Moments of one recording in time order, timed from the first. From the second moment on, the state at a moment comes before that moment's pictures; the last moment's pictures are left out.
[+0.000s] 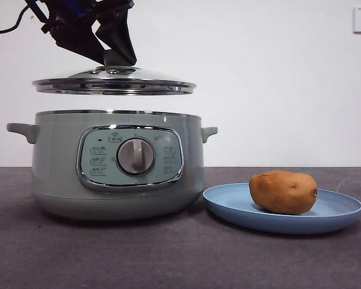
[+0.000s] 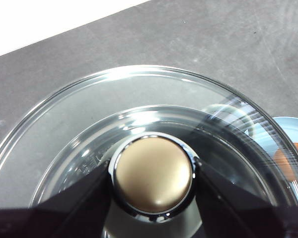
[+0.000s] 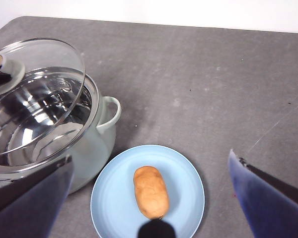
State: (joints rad) left arm -0.44 1.42 1.22 -0.32 0.06 0.08; right arm 0.33 0.85 1.12 -0.75 -0.04 0.06
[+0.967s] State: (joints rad) left arm -0.45 1.51 1.22 -0.37 0.06 0.08; right arm 0.33 0.85 1.12 -0.75 -0.05 0.06
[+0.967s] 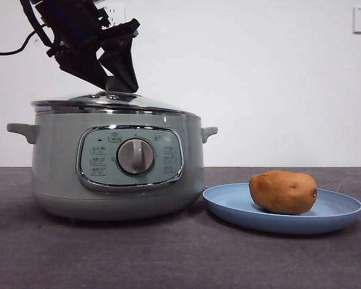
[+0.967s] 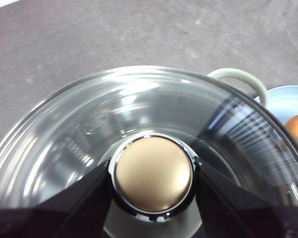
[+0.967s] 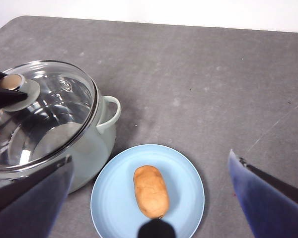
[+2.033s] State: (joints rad) left arm -0.44 1.53 1.28 -0.42 0.08 -0.01; right arm 0.33 0.85 1.12 -0.77 -0.05 0.06
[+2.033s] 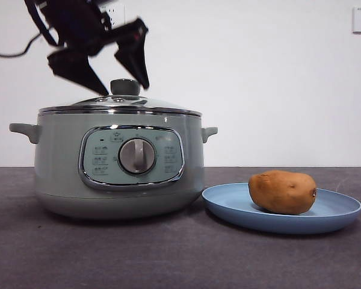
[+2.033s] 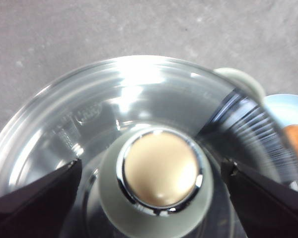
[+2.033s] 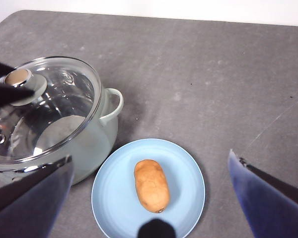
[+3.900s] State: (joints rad) left arm -0.37 0.81 1.28 -0.82 0.27 0.03; right arm 0.33 0.83 1.12 -0.81 -0.15 0.06
